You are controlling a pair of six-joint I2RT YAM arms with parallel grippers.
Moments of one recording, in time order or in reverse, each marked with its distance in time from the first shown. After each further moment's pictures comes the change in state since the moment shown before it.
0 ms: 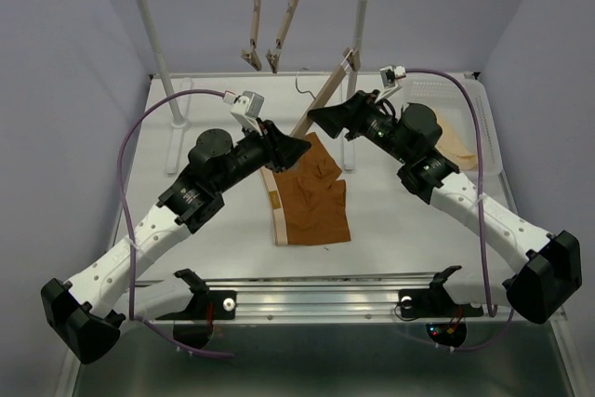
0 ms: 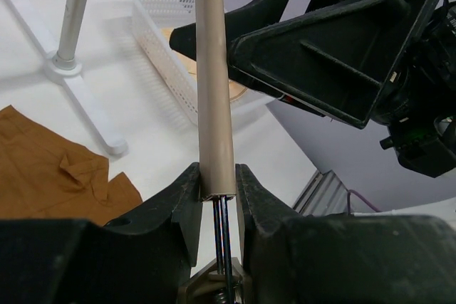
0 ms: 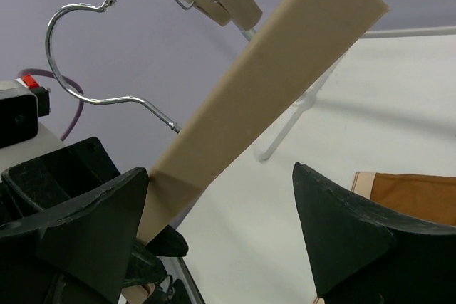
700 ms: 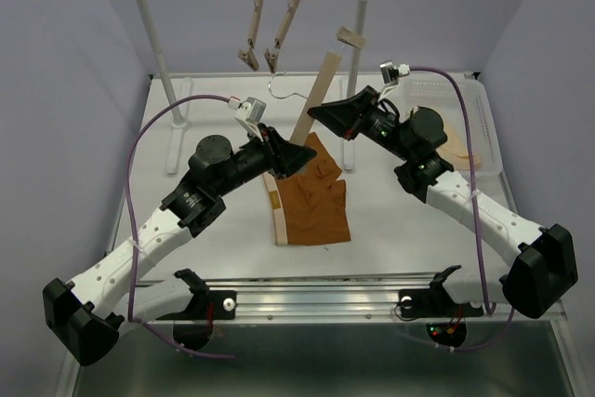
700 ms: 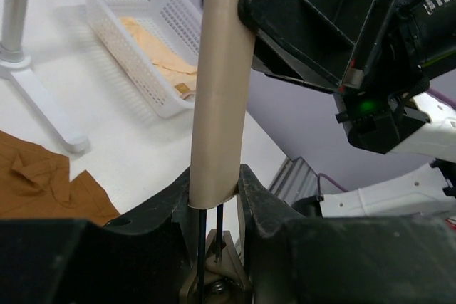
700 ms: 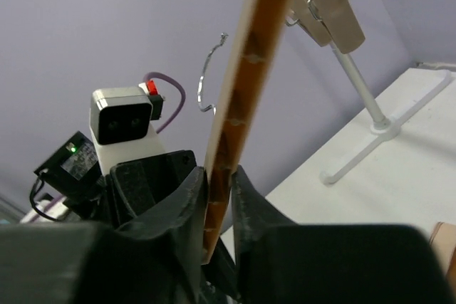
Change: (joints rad) left arm 0.000 -0.015 -0.071 0.099 0.100 -0.070; right arm -0.011 0.035 -0.048 0.304 -0.205 0.094
